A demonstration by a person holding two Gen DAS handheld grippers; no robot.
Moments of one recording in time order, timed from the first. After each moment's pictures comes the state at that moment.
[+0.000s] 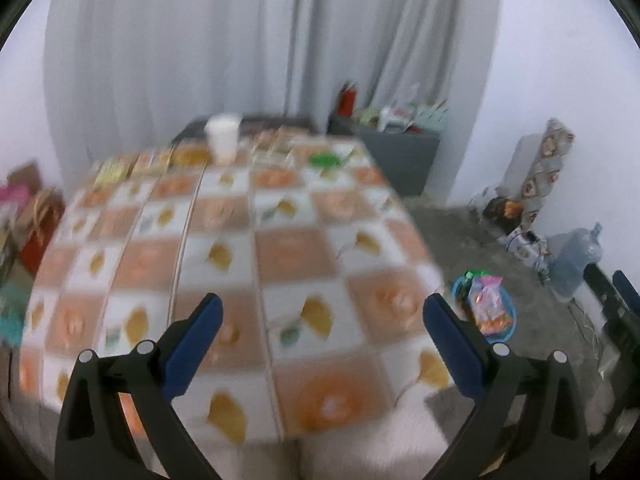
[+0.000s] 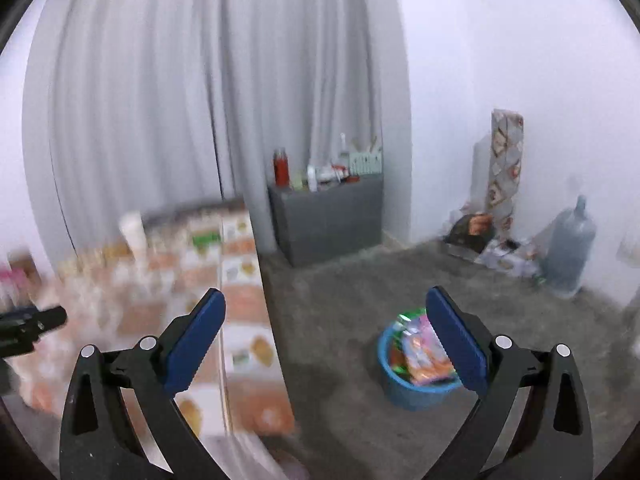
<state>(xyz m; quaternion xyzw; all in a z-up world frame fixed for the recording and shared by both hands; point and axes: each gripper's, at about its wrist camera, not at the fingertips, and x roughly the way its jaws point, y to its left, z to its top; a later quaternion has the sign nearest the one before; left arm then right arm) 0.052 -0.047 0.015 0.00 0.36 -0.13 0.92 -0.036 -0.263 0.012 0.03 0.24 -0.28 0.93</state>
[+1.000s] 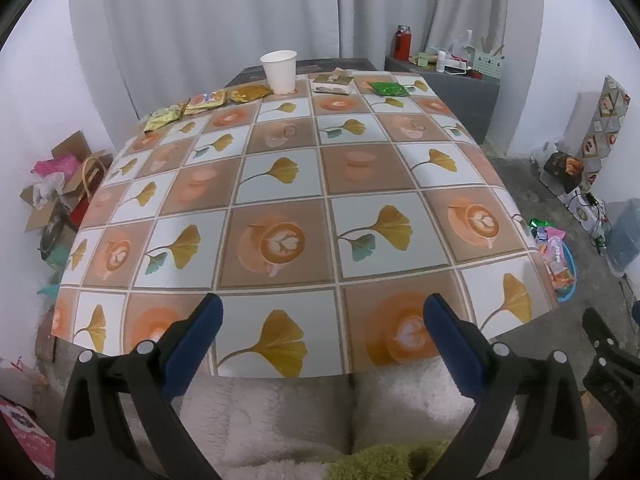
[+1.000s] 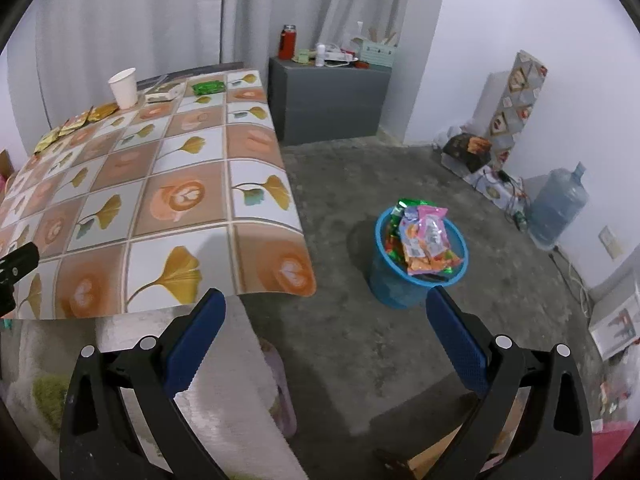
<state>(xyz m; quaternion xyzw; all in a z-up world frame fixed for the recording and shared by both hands) 0.043 -0.036 -0.025 0.06 0.42 -0.03 0.90 -0.035 -0.214 -0.036 0.04 0.40 -0.28 0.87</state>
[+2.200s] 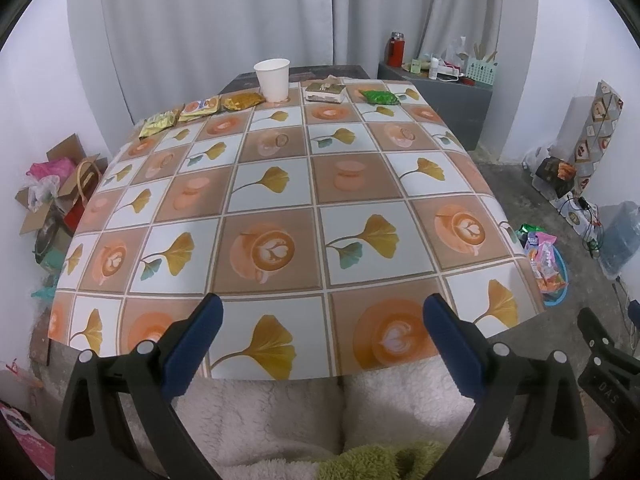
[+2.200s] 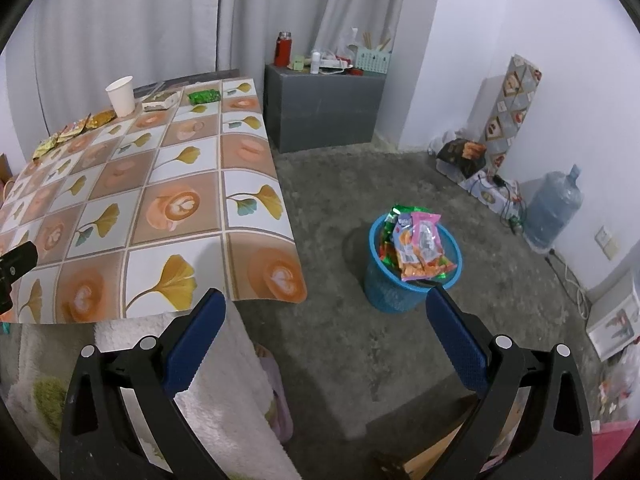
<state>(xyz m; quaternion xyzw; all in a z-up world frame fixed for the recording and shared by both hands) 0.040 -0.044 -0.019 0.05 0.42 -0.04 0.91 -0.040 -0.220 -0.027 0.04 0.39 -0.28 0.87</state>
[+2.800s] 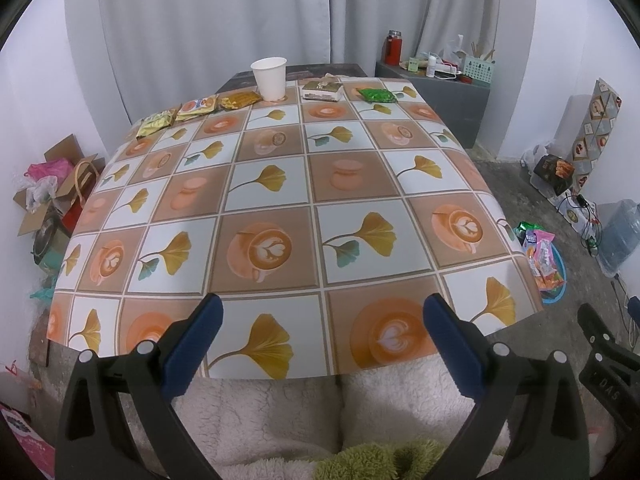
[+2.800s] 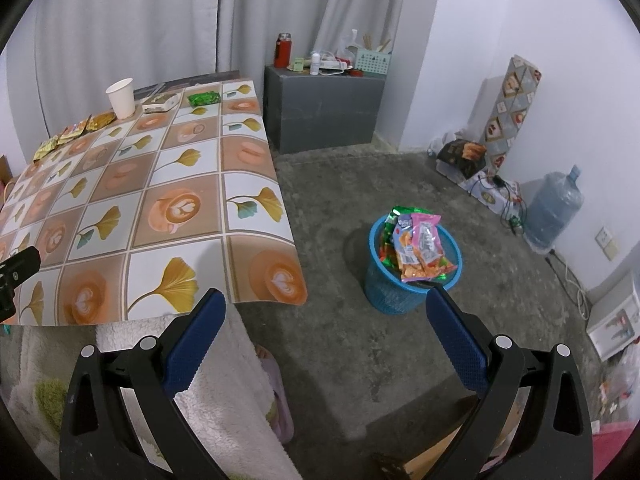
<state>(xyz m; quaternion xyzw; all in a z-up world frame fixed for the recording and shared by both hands) 0.039 -0.045 -0.019 0.05 0.42 -0.05 0.91 -0.040 -0.221 -0.027 0.04 0.39 -0.28 0.87</state>
